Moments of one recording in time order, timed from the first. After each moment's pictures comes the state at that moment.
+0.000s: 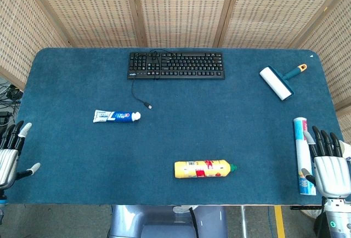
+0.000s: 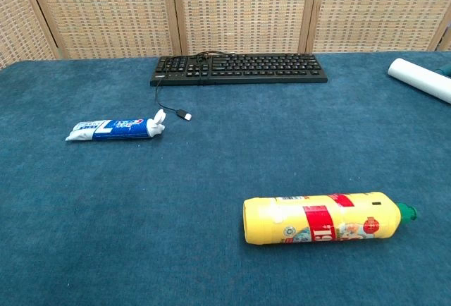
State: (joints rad) left arm -0.09 -1.15 -0.05 -1.61 1.49 1.50 0.16; right arm 0.06 -1.18 0.08 -1.55 -1.54 1.57 -0.20
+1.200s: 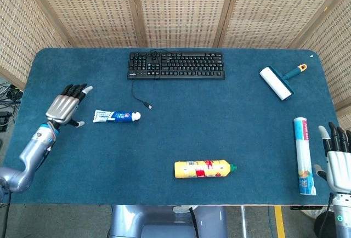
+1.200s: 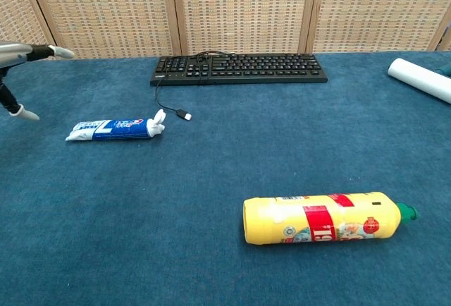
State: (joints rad) left arm -0.67 -1.42 -0.19 -1.02 1.42 0.77 -0.11; right arm 0.06 -1.17 0.14 -1.57 -1.42 1.54 -0.21
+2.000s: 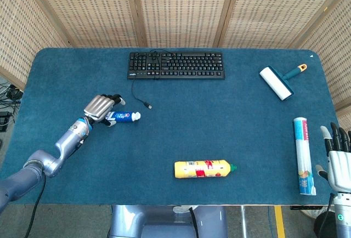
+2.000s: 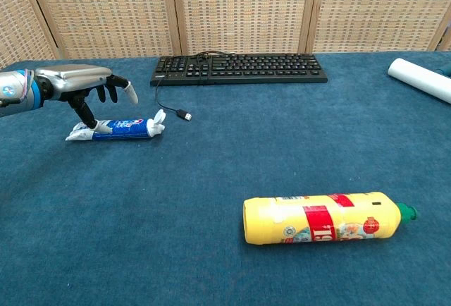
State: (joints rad) left arm -0.85 -1.64 -0.10 -0.78 1.53 0.72 -0.32; right arm 0.06 -1.16 0.14 -1.57 -1.39 1.52 -0.21
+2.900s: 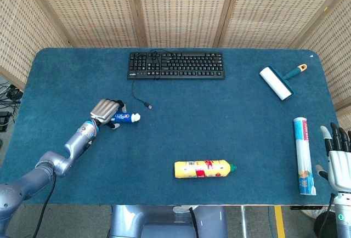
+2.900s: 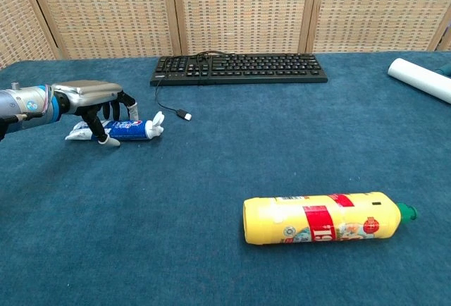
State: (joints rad) left arm -0.88 -1.72 -0.09 -0.71 1.44 0.64 -0.26; right arm 0.07 -1.16 0.14 -1.57 -1.39 1.52 -0.21
